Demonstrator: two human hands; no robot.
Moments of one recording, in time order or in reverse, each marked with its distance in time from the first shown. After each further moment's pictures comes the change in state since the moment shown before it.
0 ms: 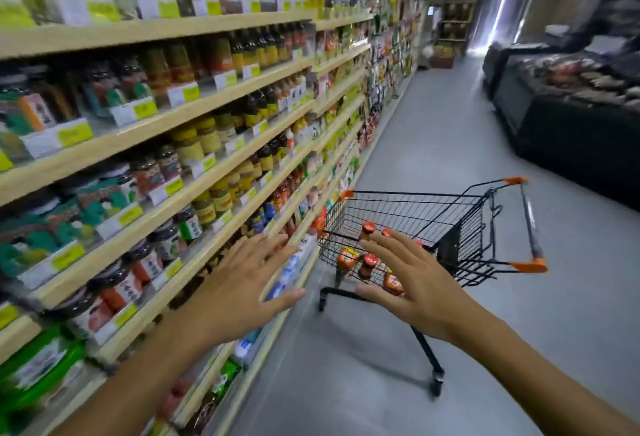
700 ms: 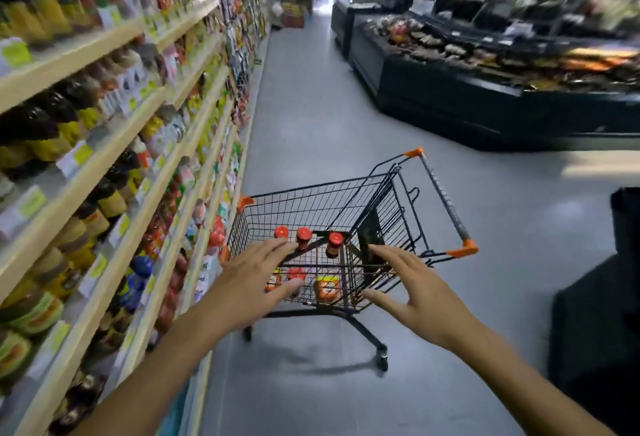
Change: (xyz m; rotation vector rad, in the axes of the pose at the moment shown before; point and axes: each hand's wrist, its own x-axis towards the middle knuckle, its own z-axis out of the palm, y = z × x) left_hand 0.336 -0.056 0.100 -0.226 -0.210 0.396; right_hand 0.119 0.135 0.031 0.037 0.173 0.532
